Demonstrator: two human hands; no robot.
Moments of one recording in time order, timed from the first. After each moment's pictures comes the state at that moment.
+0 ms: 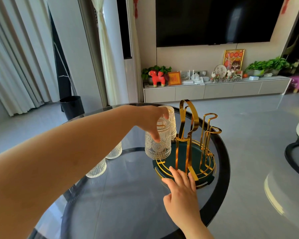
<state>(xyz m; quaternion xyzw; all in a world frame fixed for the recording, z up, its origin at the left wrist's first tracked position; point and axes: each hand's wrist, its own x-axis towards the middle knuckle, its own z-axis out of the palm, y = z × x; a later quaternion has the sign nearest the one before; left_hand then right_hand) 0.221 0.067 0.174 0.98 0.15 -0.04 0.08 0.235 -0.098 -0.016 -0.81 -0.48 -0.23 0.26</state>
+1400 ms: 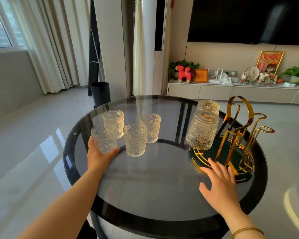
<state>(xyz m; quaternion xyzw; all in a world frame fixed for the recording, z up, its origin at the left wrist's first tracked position) -0.013 0.123 0.007 0.60 0.56 0.44 0.37 0.231 -0.099 -0.009 -0.84 -0.50 -0.06 0.19</state>
